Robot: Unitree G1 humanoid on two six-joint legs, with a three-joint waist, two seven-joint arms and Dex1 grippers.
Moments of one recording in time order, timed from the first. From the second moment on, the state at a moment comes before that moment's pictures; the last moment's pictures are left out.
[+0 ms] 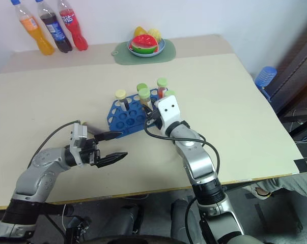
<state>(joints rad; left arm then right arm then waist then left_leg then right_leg) -0.11 0.55 0.02 -0.12 -0.55 0.25 -1.12 -0.40 -0.12 0.21 -0.19 0.02 0.41 0.30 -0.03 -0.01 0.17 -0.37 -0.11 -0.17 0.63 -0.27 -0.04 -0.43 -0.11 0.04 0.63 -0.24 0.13</state>
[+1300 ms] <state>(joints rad) -0.25 0.45 0.24 -0.03 -0.58 0.25 -0.79 0.08 -0.22 -0.07 -0.52 -0.06 0.13 0.13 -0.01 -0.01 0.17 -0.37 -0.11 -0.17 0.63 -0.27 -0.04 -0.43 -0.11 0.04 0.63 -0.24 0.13</state>
